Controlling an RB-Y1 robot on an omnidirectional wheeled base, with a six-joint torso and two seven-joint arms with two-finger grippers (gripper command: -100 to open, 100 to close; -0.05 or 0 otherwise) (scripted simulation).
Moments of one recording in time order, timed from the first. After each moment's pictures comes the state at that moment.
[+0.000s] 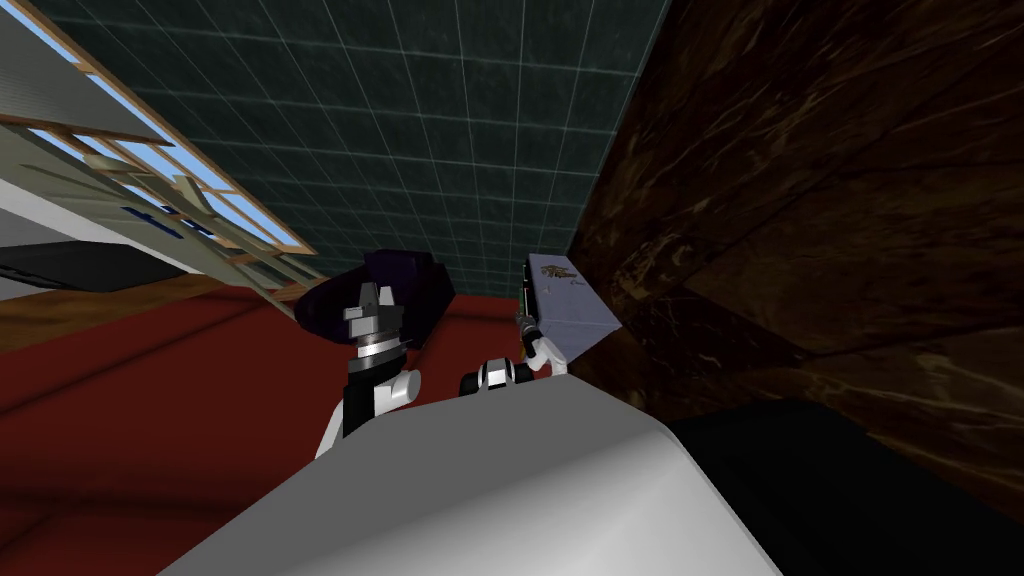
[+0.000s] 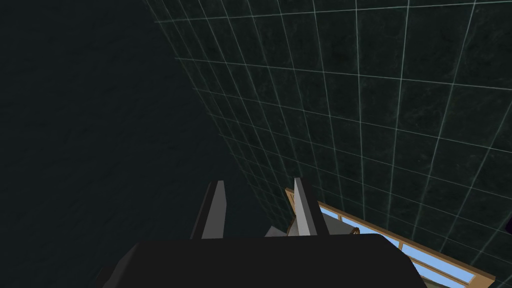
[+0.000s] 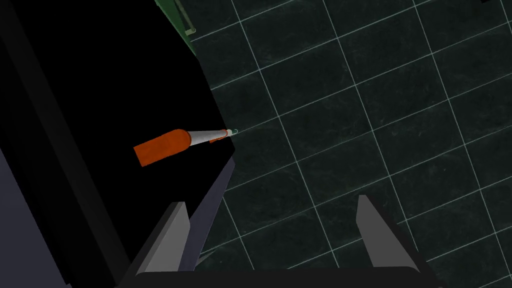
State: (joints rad) left arm 0.47 -0.01 0.03 -2.22 -0.02 -0.48 0.04; right arm 0.16 -0.21 0.40 -1.65 0.85 0.41 0.12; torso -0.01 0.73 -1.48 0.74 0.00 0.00
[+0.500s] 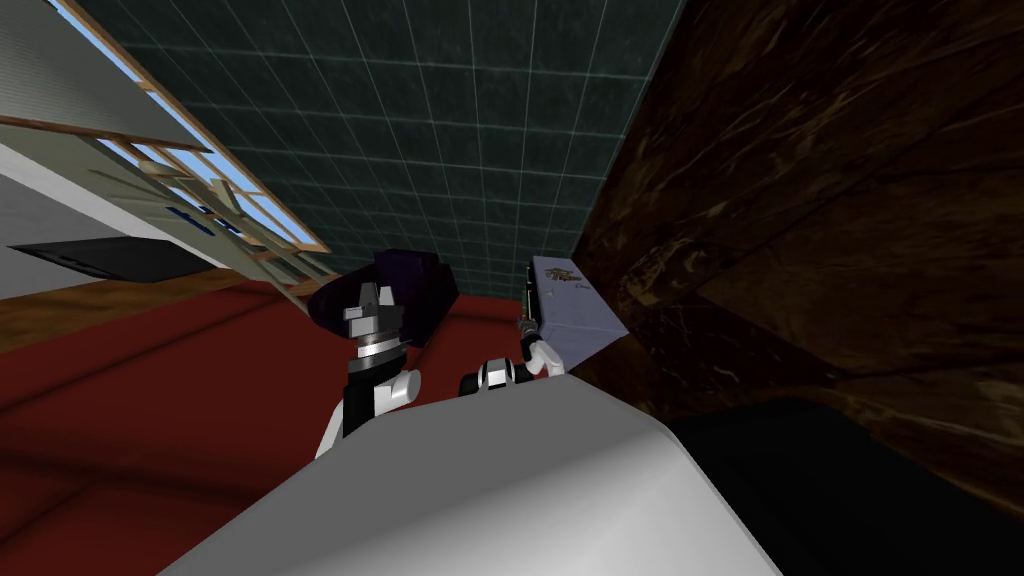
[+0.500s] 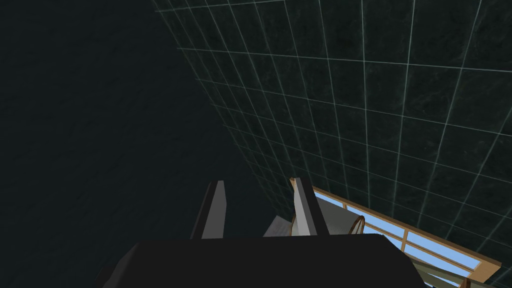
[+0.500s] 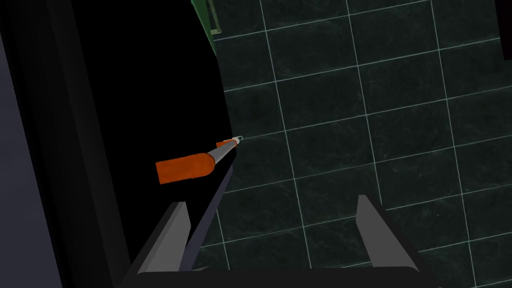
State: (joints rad) left arm 0.47 -0.01 0.03 -2.22 -0.02 -0.48 0.04; right arm 0.15 -0.20 0.43 -1.56 0.99 0.51 0.14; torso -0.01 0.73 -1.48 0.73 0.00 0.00
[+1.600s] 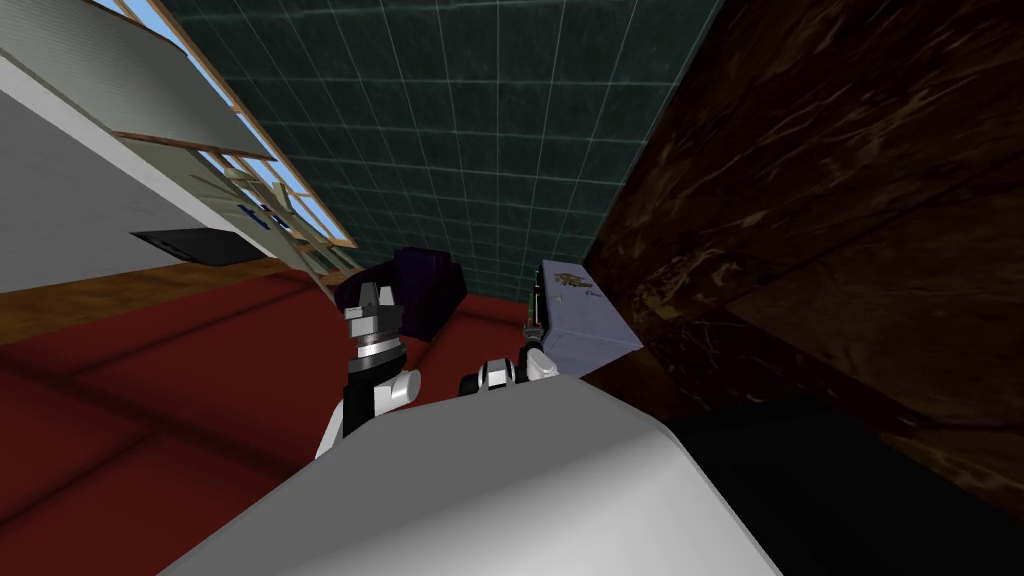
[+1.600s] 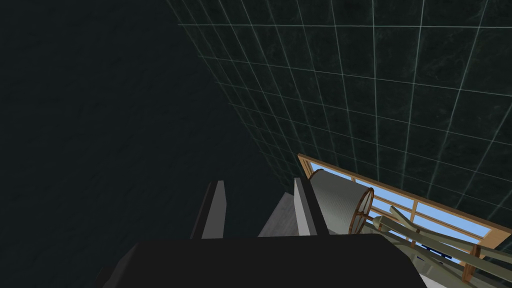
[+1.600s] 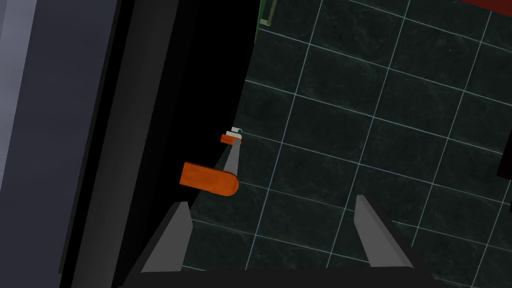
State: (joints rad) left arm 0.47 -0.01 0.03 -2.22 -0.02 -0.48 0.04; right arm 0.12 -0.20 0.52 -1.38 1.26 0.75 0.19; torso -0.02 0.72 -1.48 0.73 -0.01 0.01
